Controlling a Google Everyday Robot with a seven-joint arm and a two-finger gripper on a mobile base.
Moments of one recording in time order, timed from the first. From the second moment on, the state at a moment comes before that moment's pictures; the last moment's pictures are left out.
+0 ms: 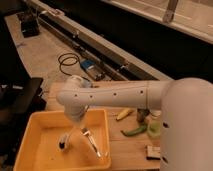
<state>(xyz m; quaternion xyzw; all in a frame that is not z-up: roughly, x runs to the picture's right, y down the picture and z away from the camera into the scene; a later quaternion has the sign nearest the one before) -0.157 0.179 0.732 -0.29 -0.21 -0.40 0.84</state>
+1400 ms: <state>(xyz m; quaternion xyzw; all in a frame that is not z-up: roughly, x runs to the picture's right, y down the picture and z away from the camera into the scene) -0.090 0.241 0.726 -0.34 -0.20 -0.32 0.86</state>
